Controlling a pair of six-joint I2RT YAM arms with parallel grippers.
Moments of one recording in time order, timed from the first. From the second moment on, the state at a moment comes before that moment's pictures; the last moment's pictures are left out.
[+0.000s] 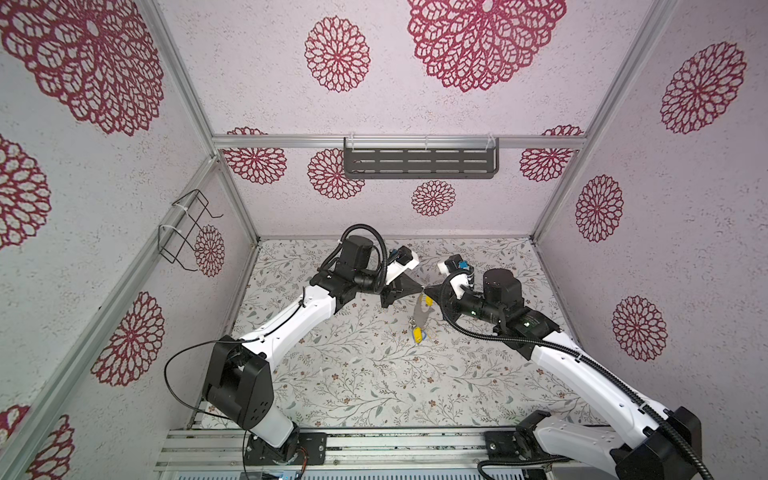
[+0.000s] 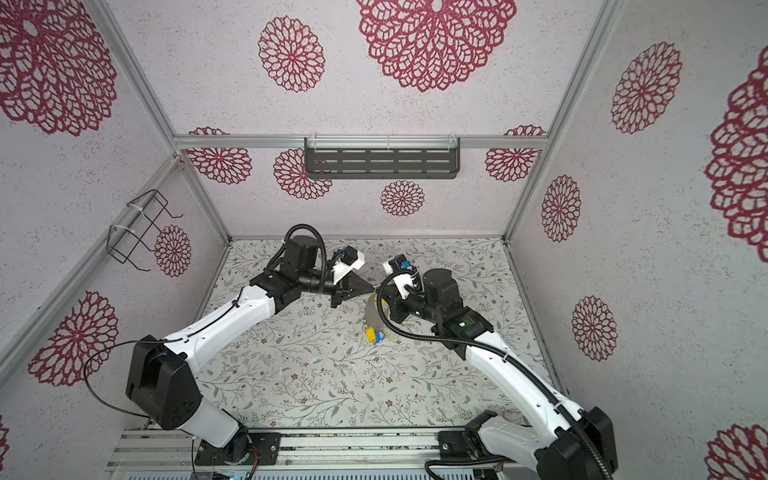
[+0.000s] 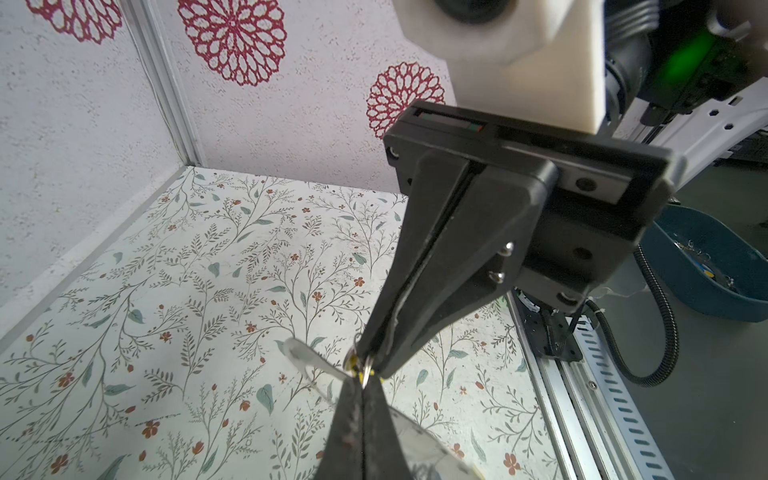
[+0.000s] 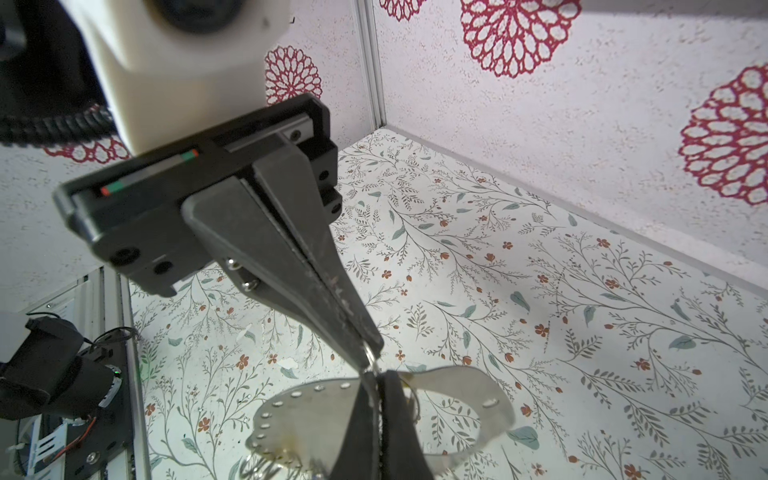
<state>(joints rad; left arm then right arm) -0.54 1.60 1.33 -0.24 0.88 0.34 0.57 1.12 0.95 -0.15 -0.37 0.04</state>
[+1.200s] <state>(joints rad) -0.54 1.59 1.31 -0.13 0.84 0.15 0.42 1.06 0.92 -0.11 -0.50 0.11</state>
